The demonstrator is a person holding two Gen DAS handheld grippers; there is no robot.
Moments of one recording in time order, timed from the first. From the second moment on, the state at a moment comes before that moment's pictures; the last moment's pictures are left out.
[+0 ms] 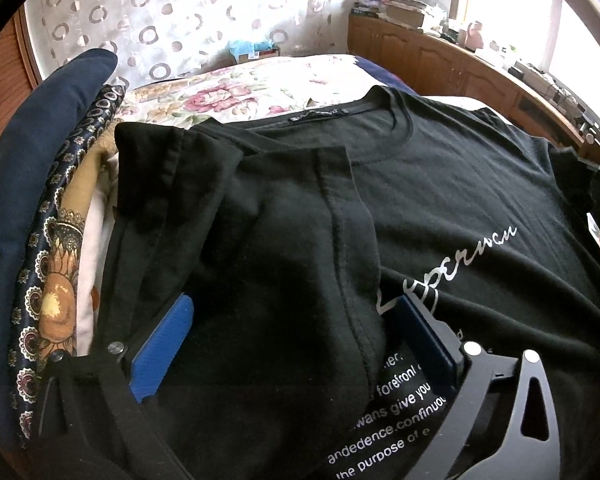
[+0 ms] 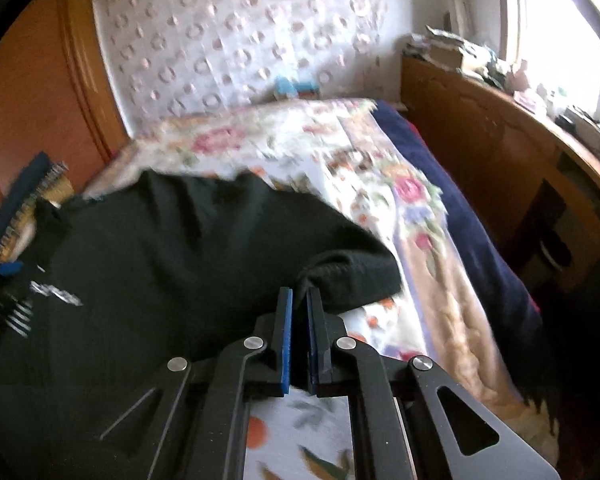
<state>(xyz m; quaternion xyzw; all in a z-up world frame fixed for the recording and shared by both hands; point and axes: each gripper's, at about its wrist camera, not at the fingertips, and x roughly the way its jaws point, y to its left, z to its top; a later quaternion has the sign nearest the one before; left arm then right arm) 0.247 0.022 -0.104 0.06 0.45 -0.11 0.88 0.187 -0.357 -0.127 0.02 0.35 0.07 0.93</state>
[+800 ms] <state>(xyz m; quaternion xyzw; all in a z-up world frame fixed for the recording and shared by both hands) 0.233 0.027 -0.079 0.04 0.41 -0.11 0.90 0.199 -0.288 -0.128 0.02 0.38 0.15 0.91</state>
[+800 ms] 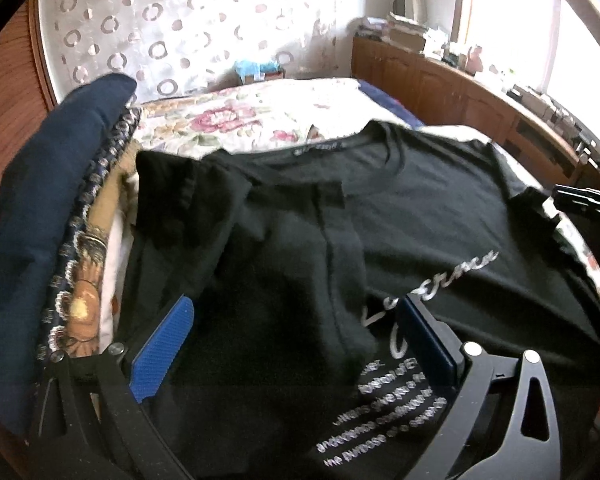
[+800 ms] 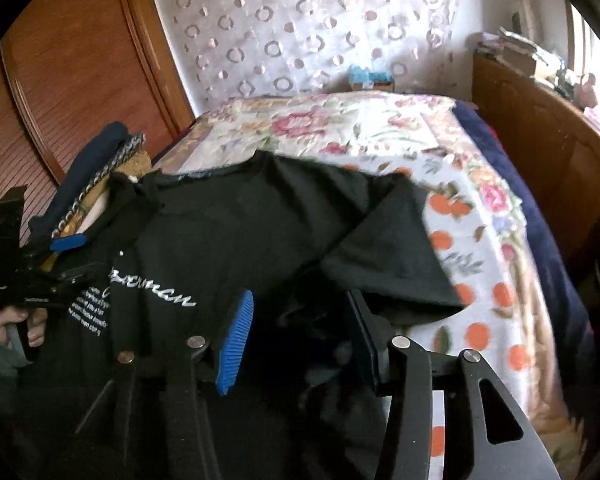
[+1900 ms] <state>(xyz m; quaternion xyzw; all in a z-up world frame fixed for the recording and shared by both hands) 0.201 0.022 -0.069 0.02 0.40 -0.12 0.91 0.270 -0.286 -0.135 -0.01 0.35 0.16 0.92</state>
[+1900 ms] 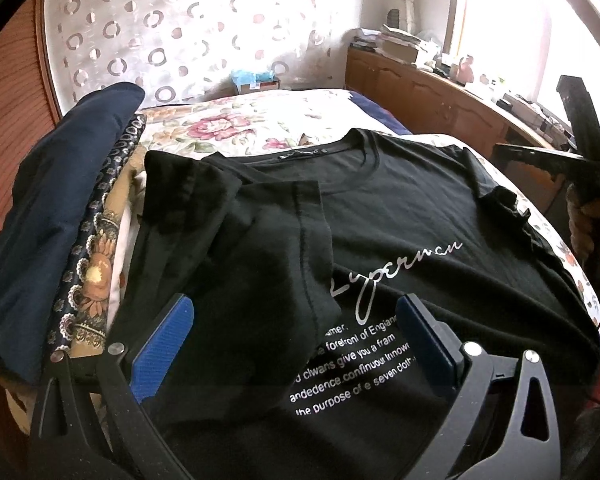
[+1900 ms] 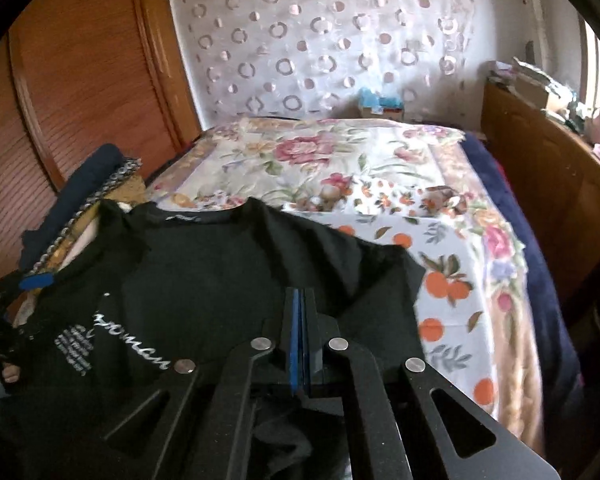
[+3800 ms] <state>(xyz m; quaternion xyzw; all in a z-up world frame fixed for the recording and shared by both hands) 0.190 0.026 -0.063 0.01 0.38 -0.12 0.92 0.217 -0.233 -0.138 -0.06 0.39 0.21 0.89</state>
